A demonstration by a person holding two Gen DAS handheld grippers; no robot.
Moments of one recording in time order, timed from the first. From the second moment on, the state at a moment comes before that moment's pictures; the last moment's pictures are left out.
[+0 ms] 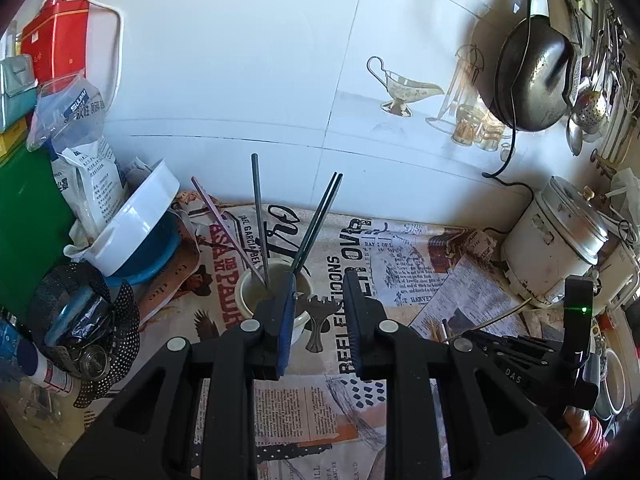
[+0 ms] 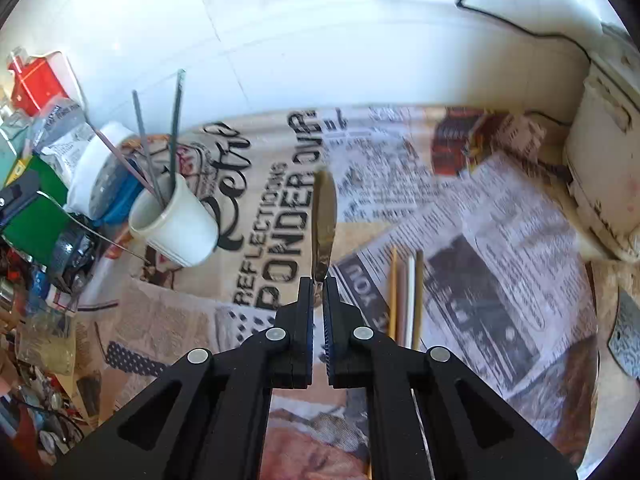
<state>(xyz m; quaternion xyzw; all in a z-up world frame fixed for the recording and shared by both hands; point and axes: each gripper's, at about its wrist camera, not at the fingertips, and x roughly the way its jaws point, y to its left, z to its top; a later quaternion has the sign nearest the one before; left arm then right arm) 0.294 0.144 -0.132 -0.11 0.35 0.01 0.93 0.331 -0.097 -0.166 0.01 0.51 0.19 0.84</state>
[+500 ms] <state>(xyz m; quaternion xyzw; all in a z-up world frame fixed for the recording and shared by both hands) 0.288 0.189 -0.112 -0.12 0.31 0.05 0.94 0.343 -0.038 -0.141 -0.03 0.47 0.25 0.84</state>
